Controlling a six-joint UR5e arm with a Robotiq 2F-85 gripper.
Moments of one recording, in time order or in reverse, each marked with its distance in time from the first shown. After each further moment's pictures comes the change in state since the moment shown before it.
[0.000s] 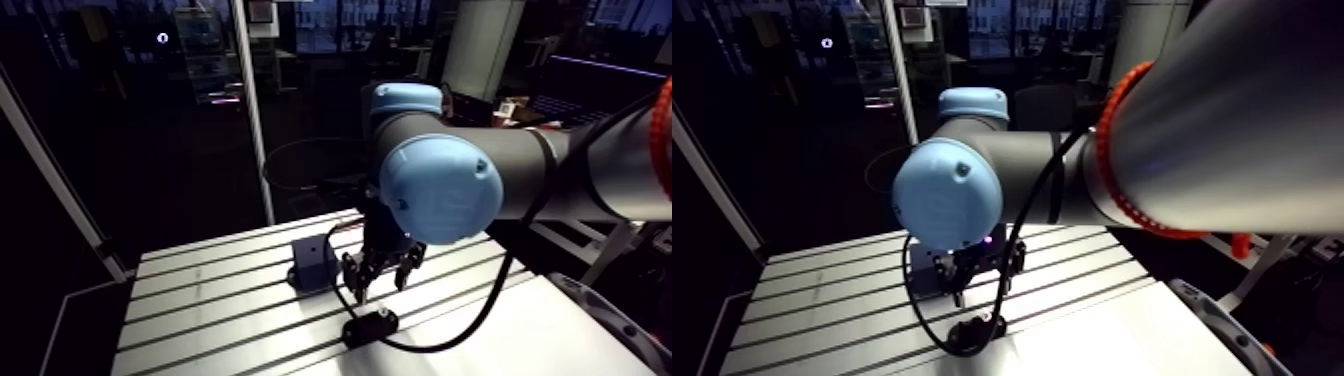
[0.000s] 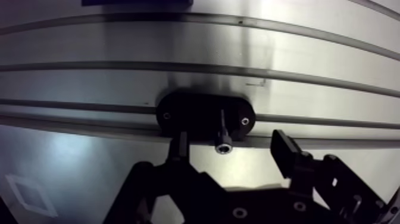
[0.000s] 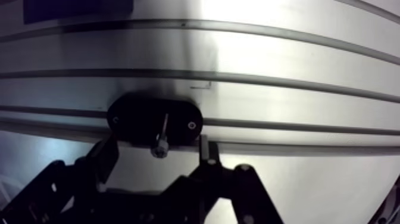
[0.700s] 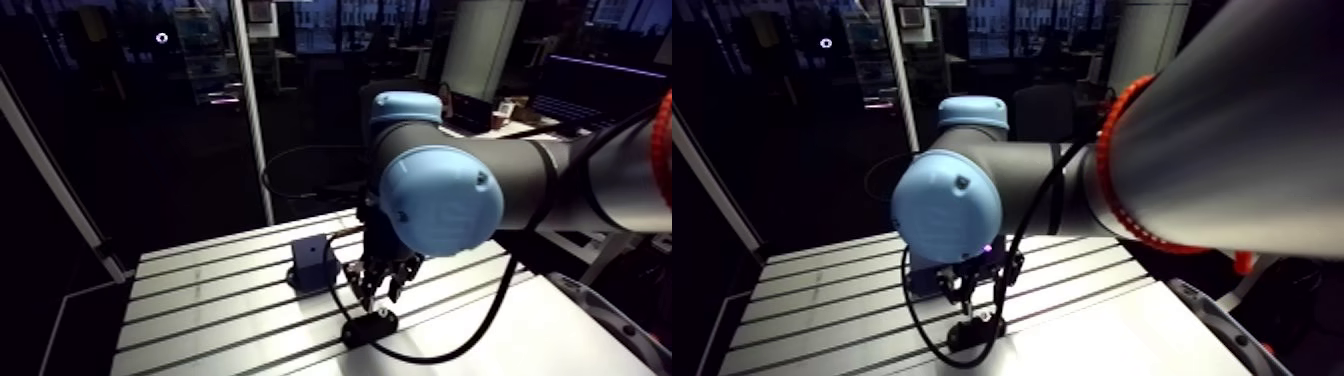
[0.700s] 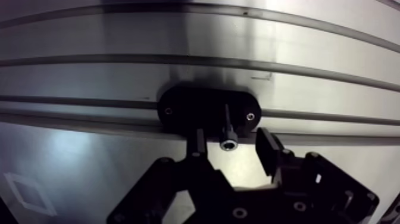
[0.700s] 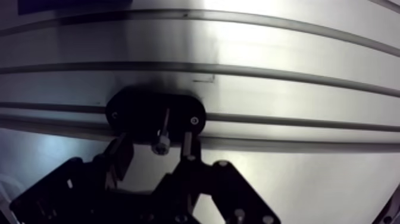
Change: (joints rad) arm -0.002 0.000 0.022 -0.007 0.000 0.002
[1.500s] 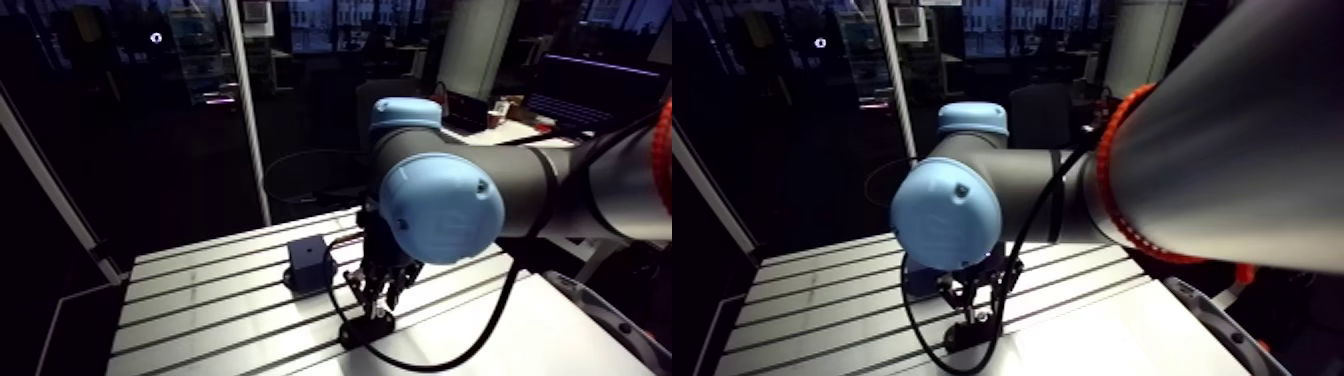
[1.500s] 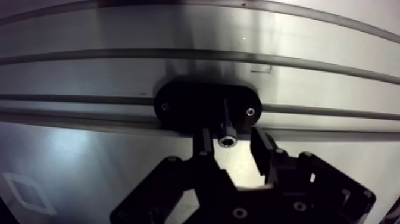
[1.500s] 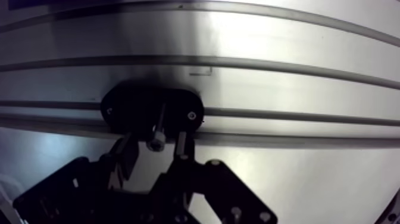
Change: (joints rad) arm -0.012 0.001 0.014 -0.002 0.000 0.002
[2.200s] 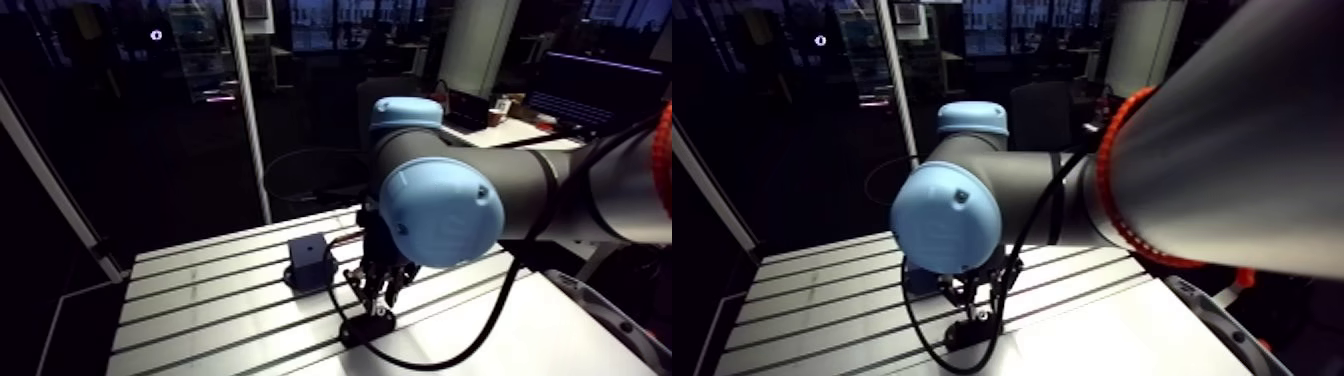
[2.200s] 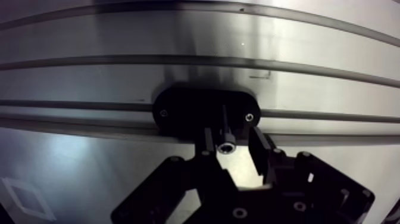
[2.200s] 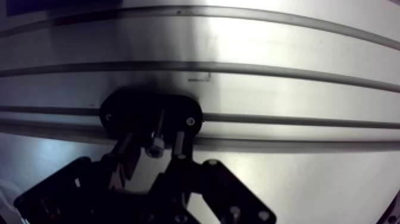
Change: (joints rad) arm 0.002 0.007 0.006 -0.031 0.001 0.006
